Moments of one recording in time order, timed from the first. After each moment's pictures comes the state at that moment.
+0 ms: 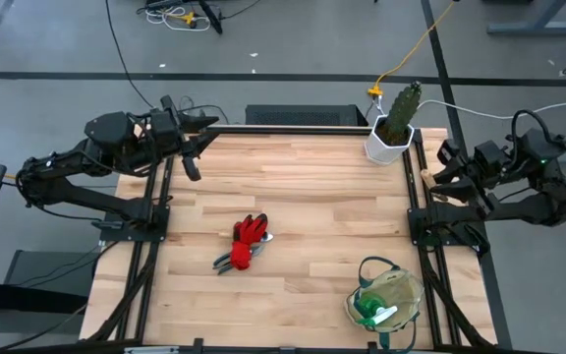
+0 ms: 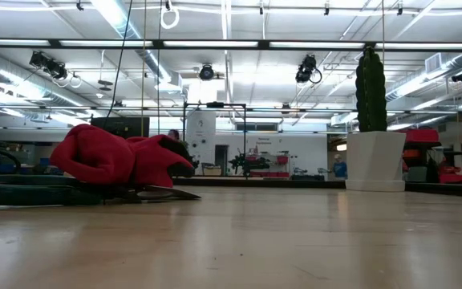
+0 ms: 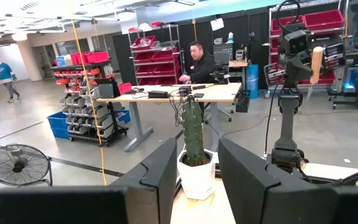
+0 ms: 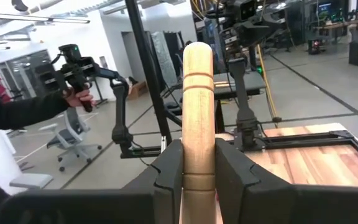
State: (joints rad) left arm 0.04 0.92 1.29 -0.29 -0.41 0.12; right arm -0.06 0.45 1.12 -0.64 -0.33 0.22
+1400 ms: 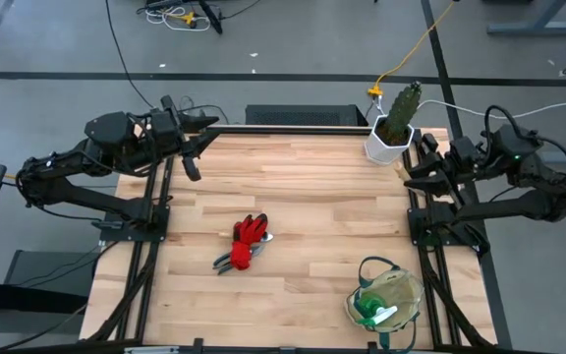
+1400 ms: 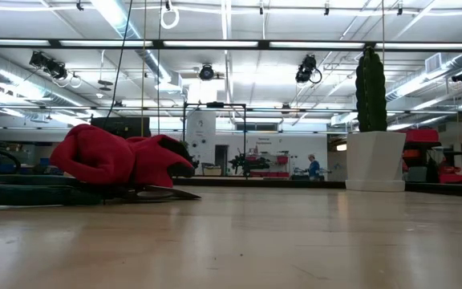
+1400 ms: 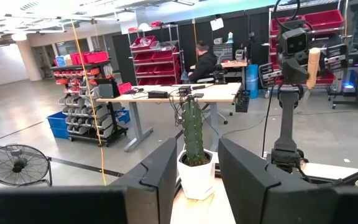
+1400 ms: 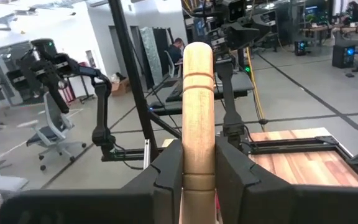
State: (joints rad) left arm 0.04 0.92 1.29 -0.29 -0.41 0.12; right arm -0.06 0.60 1.12 -0.51 -0.29 0.17
